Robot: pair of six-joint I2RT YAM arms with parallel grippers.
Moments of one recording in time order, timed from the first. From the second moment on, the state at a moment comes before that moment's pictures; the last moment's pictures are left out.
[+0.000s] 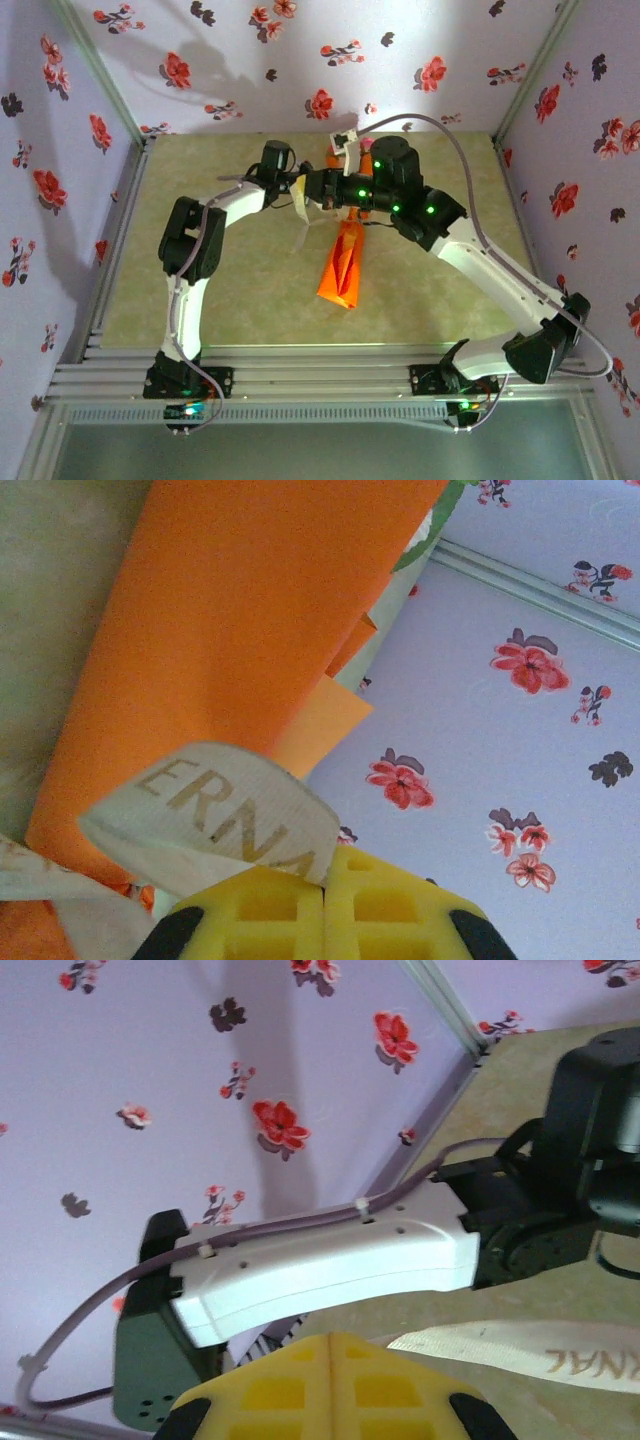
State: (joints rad) left arm -0.45 2.19 1.59 0.07 0.74 -1.53; right arm 0.75 1.36 1.45 -0.32 -0.47 0.66
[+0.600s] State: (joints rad) left arm -0.45 2.19 1.58 0.04 0.69 -1.53; right arm 0.59 1.14 1.30 -0.43 -0.29 0.65
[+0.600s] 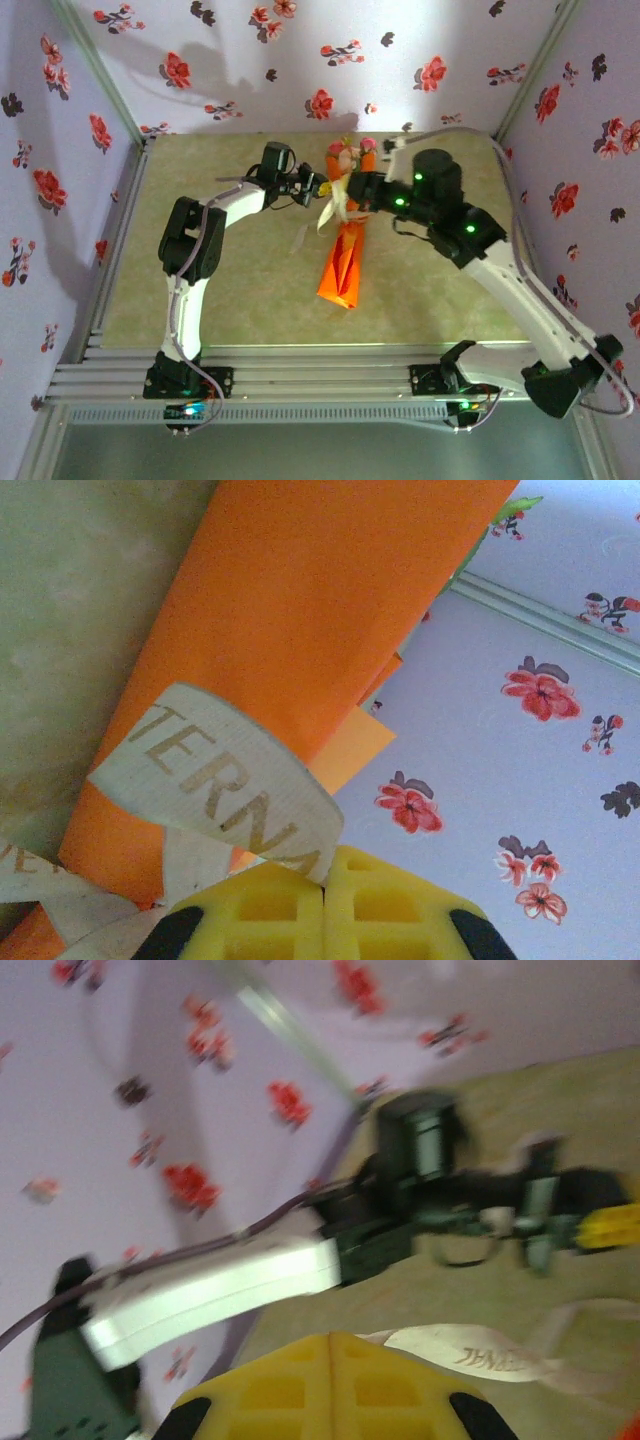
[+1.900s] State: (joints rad) left arm -0.49 2.04 1.48 -0.11 0.60 -1.49; right arm -0.03 1.21 0.93 -0.83 -0.06 0.96
